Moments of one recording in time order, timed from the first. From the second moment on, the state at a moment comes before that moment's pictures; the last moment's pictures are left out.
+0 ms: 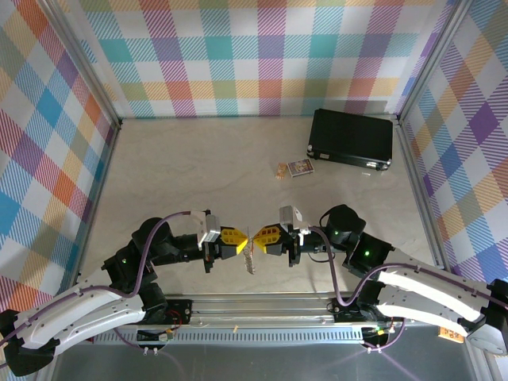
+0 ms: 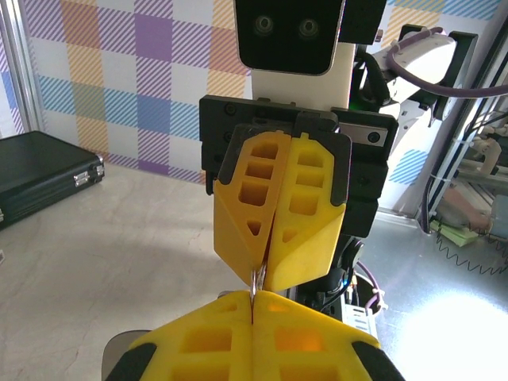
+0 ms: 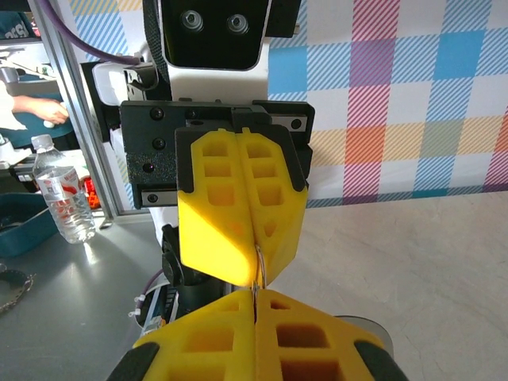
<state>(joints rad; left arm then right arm) -0.97 0.59 0.63 -0.09 0.41 -0.11 1.03 0.83 0.62 0.19 -0.54 0.04</state>
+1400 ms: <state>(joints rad) -0.98 0.59 0.62 -0.02 0.41 -0.16 1.03 0.80 0.60 0.21 -0.55 -0.01</state>
